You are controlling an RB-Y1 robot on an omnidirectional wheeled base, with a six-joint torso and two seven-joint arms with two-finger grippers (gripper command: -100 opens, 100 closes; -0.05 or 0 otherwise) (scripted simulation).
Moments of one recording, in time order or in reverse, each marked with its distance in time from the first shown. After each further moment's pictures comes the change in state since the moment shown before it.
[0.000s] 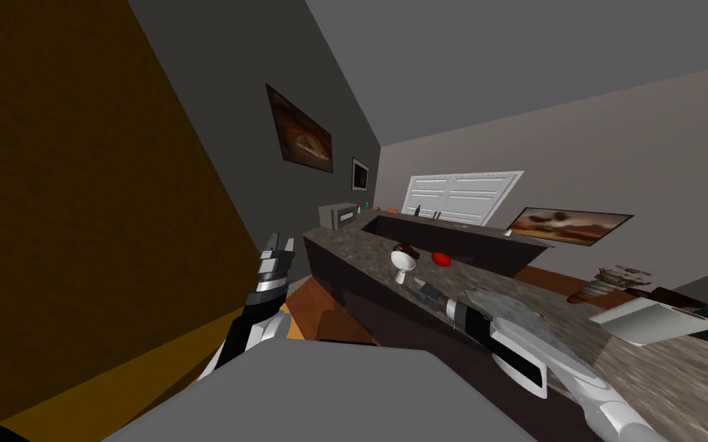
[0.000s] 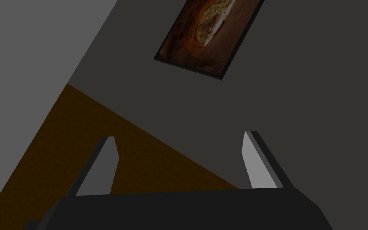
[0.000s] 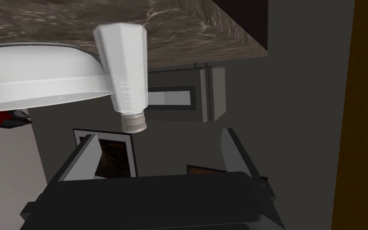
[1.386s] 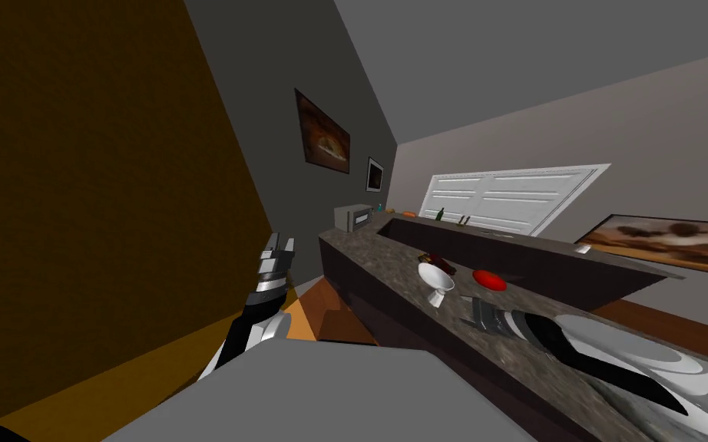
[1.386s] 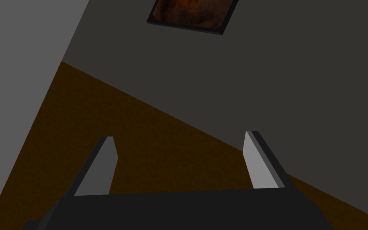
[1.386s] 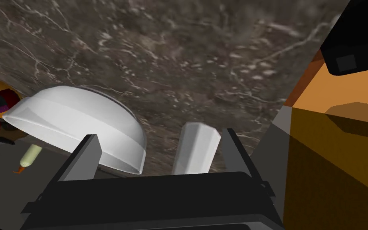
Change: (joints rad) left arm 0.000 0.000 0.000 0.000 0.000 0.000 0.000; right arm 0.010 -0.417 0.107 0.364 0.196 -0.077 0.138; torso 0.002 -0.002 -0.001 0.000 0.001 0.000
